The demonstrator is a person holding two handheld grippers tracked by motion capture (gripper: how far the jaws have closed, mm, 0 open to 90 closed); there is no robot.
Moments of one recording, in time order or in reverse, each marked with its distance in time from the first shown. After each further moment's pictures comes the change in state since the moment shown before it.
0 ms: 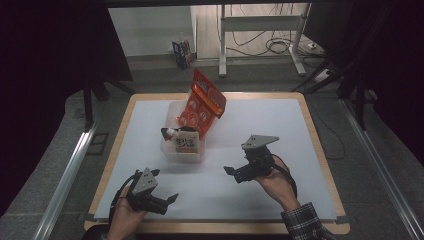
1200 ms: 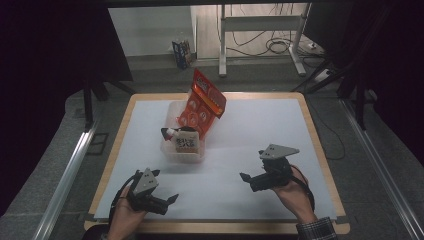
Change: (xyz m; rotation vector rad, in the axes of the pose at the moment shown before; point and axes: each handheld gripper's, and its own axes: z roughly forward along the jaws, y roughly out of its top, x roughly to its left) left arm 0.000 0.000 0.001 0.014 0.000 0.008; right arm -0.002 -0.032 -0.037 0.006 -0.098 0.011
